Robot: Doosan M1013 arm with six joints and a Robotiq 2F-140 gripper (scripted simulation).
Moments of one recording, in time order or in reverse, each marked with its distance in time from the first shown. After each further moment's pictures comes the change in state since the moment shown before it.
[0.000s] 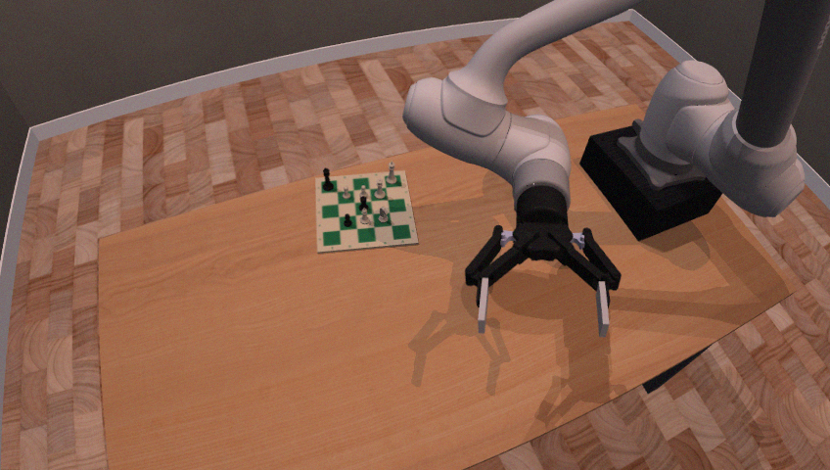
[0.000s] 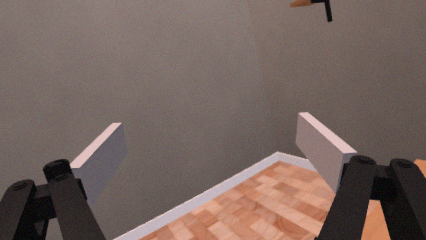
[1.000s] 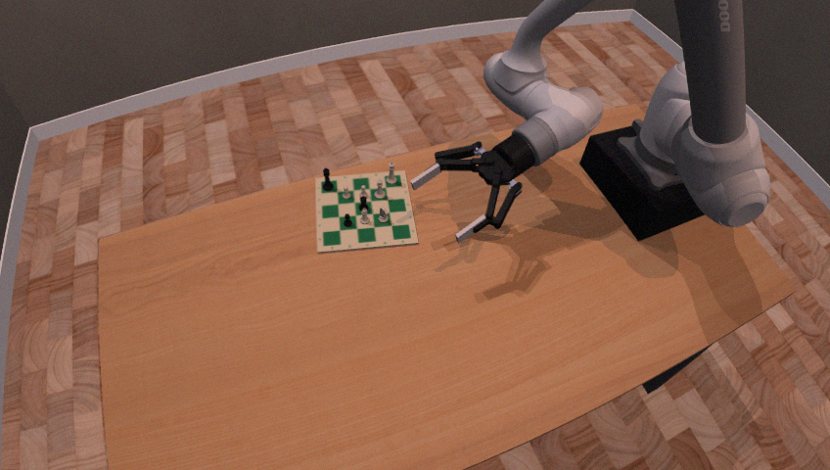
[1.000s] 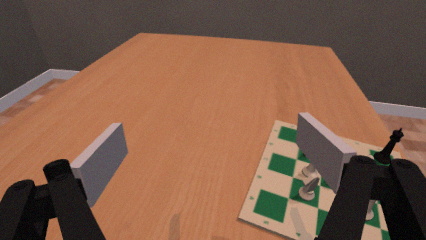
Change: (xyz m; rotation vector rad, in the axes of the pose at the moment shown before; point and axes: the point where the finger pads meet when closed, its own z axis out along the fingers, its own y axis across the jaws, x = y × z) arm -0.133 0.188 -0.353 -0.841 -0.337 -0.175
